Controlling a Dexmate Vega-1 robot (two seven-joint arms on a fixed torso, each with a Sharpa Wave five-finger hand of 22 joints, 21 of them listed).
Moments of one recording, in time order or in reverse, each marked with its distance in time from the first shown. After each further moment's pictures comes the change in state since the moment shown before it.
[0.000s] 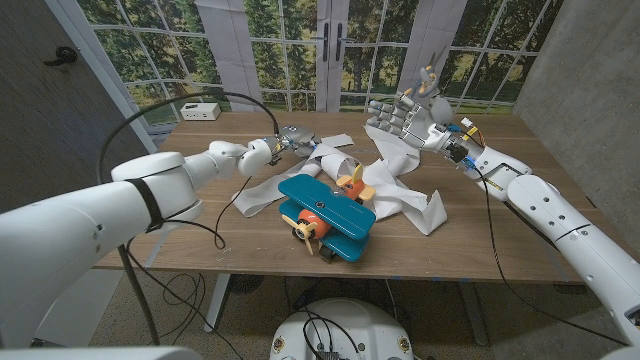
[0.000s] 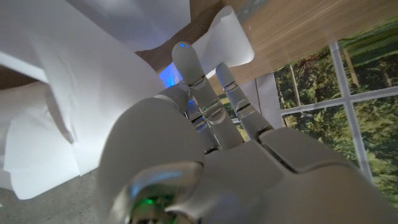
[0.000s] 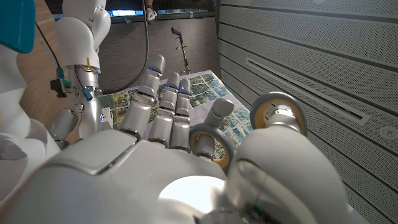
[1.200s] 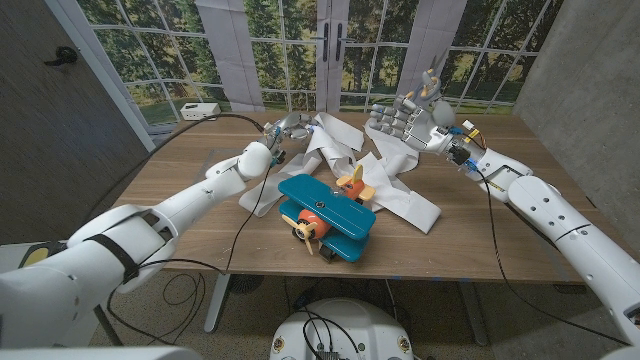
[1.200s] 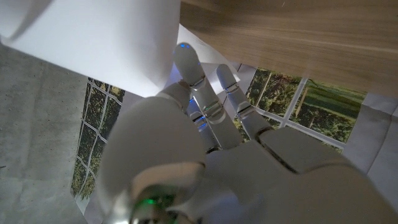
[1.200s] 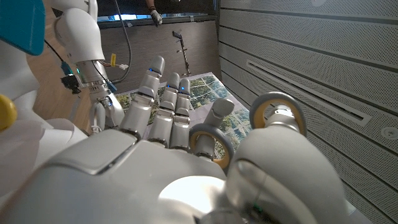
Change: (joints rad) left arm 0.299 0.118 -0.436 -0.487 -0.400 0.238 -0.206; left_hand 0.018 0.000 -0.034 0.010 0.000 -0.004 0.003 0.011 0.038 0.002 0.002 -0.011 0.060 -0.030 -0.005 0.012 -0.003 -0.047 0.004 0.090 0.037; right arm 0.013 -0.001 -0.011 0.043 -0.009 0.001 0.043; right_hand 0.005 0.005 -0.016 0.000 0.000 0.000 0.000 -0.019 -0.002 -0.001 0.001 0.000 0.000 -0.005 0.007 0.000 0.000 -0.006 0.013 0.000 0.000
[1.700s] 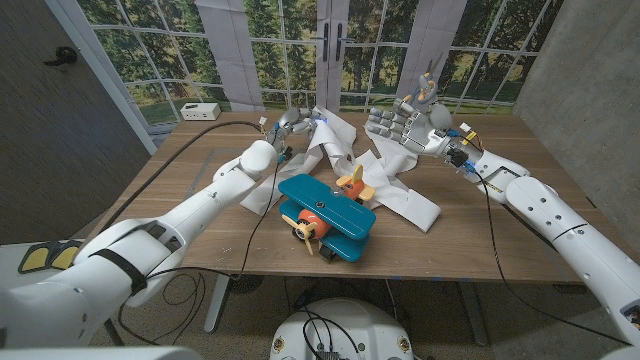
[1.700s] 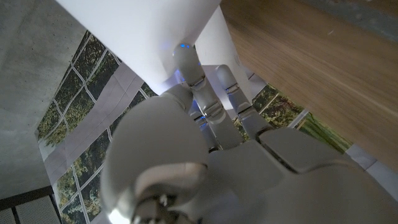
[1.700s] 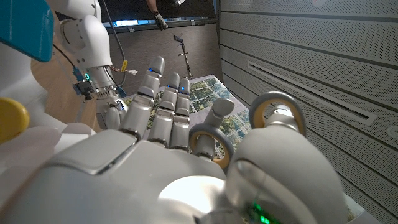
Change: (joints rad) left arm 0.110 -0.067 -0.181 -0.145 -0.253 0.084 -0.117; left_hand 0.005 -0.005 -0.008 0.000 0.000 0.004 -0.004 0.000 0.000 0.000 0.000 -0.004 0.016 -0.004 0.004 0.000 -0.005 -0.020 -0.003 0.033 0.007; right arm 0.008 0.004 -0.012 0.020 -0.006 -0.018 0.031; right_hand 0.005 0.005 -0.005 0.003 0.000 0.000 0.000 -0.002 0.001 0.000 0.000 0.000 0.000 0.000 0.000 0.000 0.000 0.000 0.000 0.000 0.000
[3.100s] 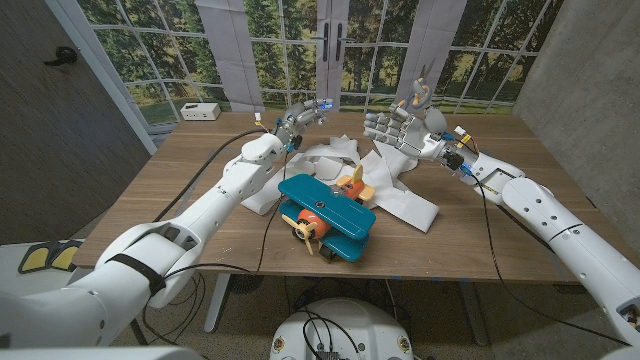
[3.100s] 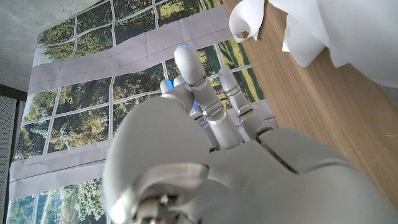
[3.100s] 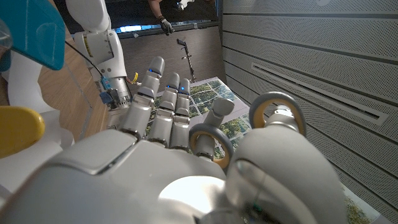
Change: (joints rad) left arm 0.019 -0.096 -0.126 -0.021 -0.379 0.103 -0.207; left_hand 0.016 0.000 -0.019 0.005 0.006 0.000 0.000 -0.028 0.000 0.018 -0.011 -0.046 0.012 -0.075 -0.002 -0.033 -0.034 -0.106 0.032 0.070 -0.020; right arm 0.009 0.004 -0.019 0.009 -0.010 -0.016 0.006; right_hand 0.005 0.005 -0.013 -0.001 0.000 0.000 0.000 -0.008 -0.002 -0.002 0.002 0.000 0.000 -0.003 0.003 0.000 0.000 -0.004 0.003 0.000 0.000
